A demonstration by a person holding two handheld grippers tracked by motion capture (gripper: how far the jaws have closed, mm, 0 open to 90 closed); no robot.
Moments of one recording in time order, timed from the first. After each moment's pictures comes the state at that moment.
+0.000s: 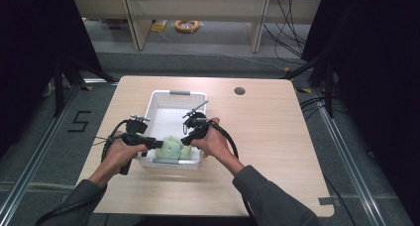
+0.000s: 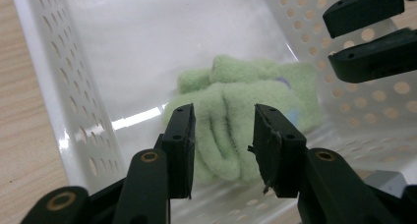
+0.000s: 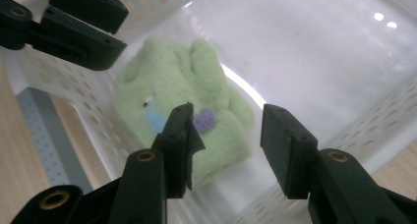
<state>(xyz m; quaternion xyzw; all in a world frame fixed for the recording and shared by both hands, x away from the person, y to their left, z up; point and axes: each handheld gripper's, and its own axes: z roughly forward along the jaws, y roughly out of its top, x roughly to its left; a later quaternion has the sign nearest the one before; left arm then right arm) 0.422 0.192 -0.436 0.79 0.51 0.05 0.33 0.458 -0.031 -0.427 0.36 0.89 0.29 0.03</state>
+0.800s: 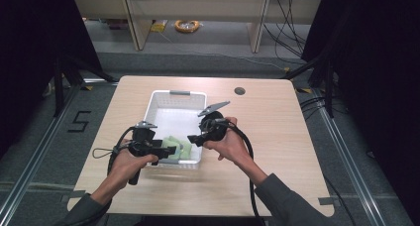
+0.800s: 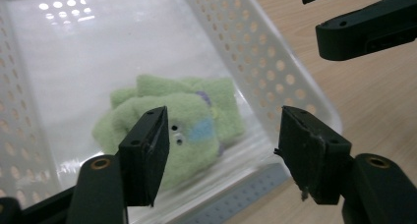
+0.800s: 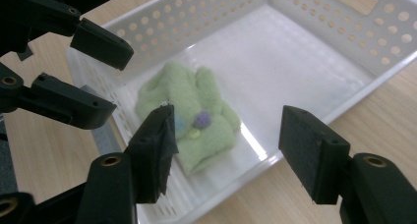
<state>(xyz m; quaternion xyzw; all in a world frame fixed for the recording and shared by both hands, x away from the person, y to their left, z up) 0.379 0.158 -0.416 0.78 0.48 0.07 0.39 0.430 -0.078 -0.397 0.32 0.86 0.38 0.07</state>
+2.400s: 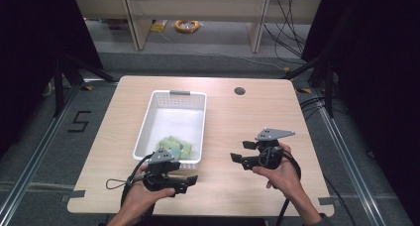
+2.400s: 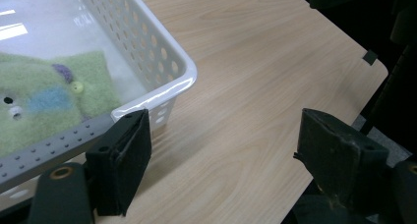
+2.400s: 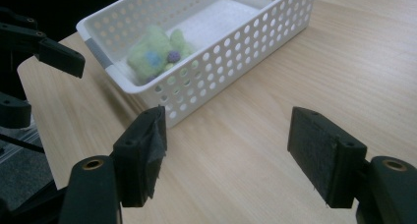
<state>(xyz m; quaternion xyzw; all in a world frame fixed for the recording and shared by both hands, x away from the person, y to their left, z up) 0.309 0.112 -0.437 0.79 0.41 0.05 0.45 0.365 -0.208 -0.419 0.36 0.81 0.46 0.08</state>
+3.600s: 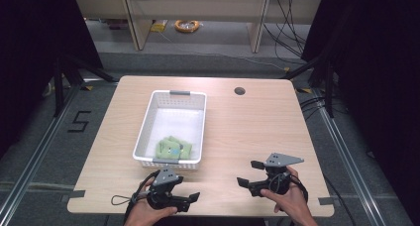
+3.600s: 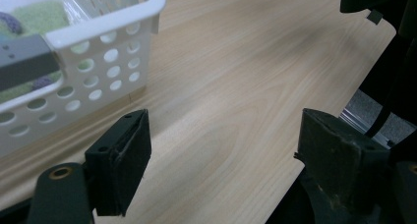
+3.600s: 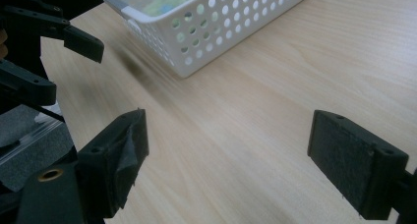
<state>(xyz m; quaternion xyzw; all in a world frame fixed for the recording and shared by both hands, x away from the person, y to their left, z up) 0.282 0.105 -0.480 0.80 0.38 0.06 0.46 0.322 -0.233 -0.466 0.35 0.80 0.48 0.06</state>
